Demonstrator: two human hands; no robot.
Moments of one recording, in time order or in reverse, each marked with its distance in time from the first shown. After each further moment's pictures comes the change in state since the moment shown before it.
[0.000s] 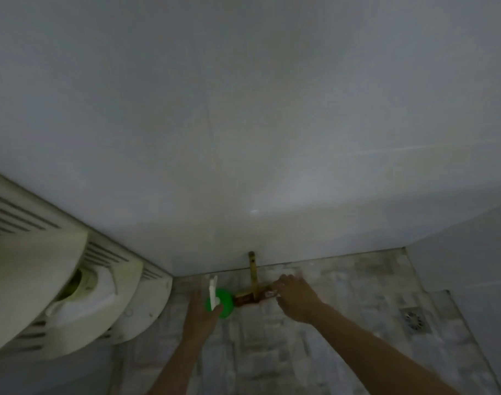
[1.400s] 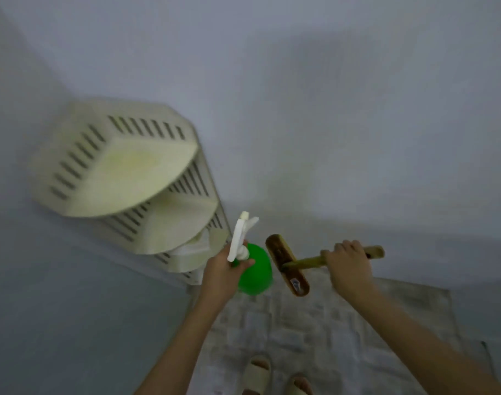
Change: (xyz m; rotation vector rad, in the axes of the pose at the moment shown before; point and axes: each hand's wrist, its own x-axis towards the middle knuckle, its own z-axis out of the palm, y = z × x) left_hand -0.281 0.120 -0.129 -0.083 0.359 0.378; right_hand -0.136 -0.101 -0.156 -0.512 0.224 0.092
